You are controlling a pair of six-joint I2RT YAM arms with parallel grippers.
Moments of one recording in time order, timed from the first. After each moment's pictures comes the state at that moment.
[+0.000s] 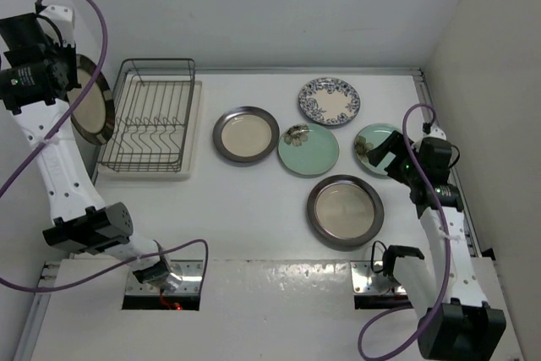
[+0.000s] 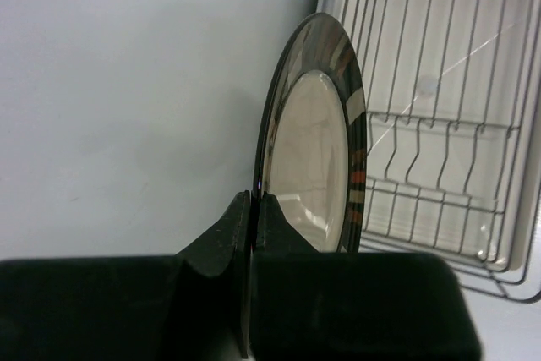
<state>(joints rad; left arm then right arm) 0.39 1.52 2.13 -1.08 -0.05 0.37 -0.15 0.80 0.61 -0.42 -0.19 0.48</state>
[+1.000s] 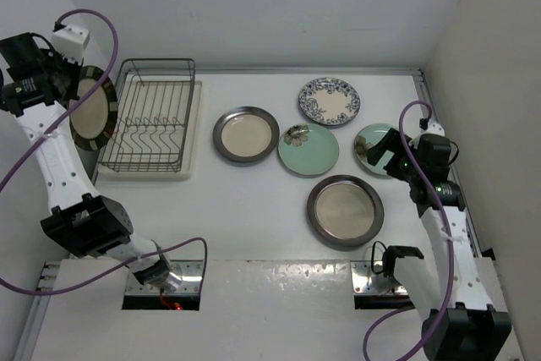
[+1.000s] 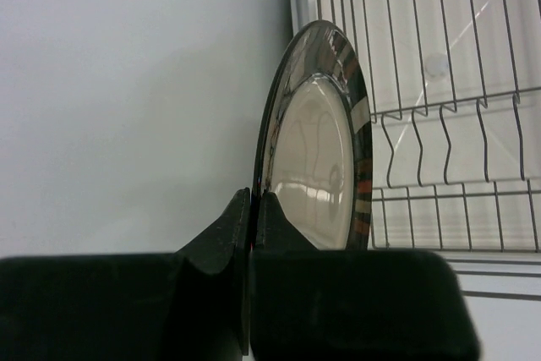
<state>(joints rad) 0.51 1.50 1.84 -0.86 0.21 0.66 -0.10 0.82 0.66 -0.44 -0.15 0.44</state>
